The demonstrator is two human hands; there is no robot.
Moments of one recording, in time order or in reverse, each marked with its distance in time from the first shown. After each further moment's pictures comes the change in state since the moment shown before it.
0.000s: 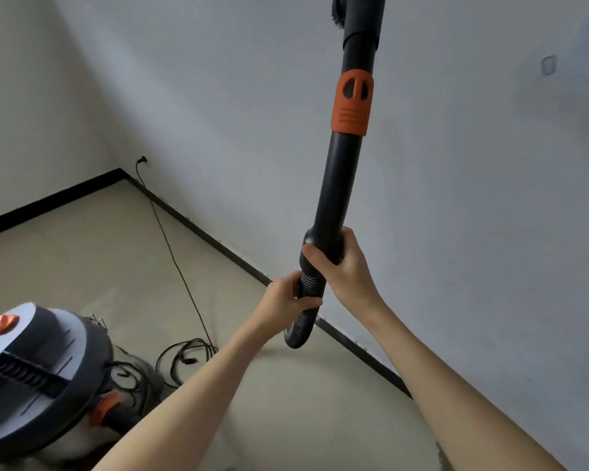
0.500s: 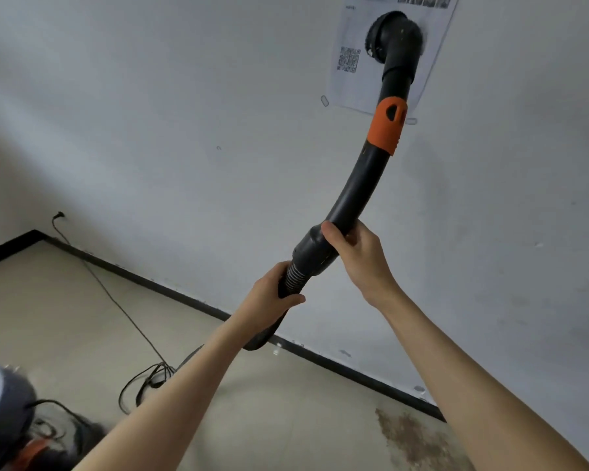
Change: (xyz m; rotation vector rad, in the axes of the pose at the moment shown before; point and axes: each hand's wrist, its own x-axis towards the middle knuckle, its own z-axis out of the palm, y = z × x) left_hand -0.113 0.129 0.137 0.173 -0.122 0.313; right_hand -0.174 -0.067 -0.202 0.027 0.298 -0.064
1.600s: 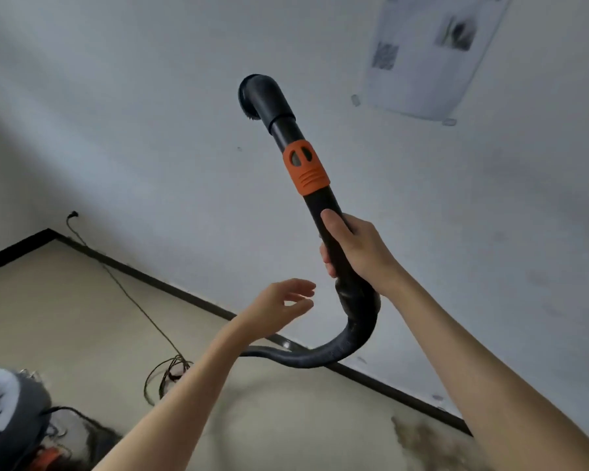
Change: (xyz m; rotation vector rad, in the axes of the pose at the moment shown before) left_hand -0.001 -0.026 -0.055 -0.059 -0.194 -0.058; right_hand 0.035 -0.018 0.055 -0.044 -0.309 0.030
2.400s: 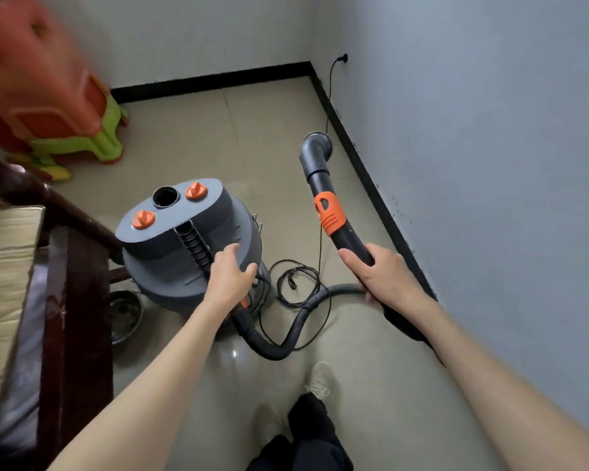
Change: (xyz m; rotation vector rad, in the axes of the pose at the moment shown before) left_hand -0.189 -0.441 -0.222 -0.095 0.906 -1.107; right_hand 0.199 0.213 0.479 -0.533 -0.782 0.100
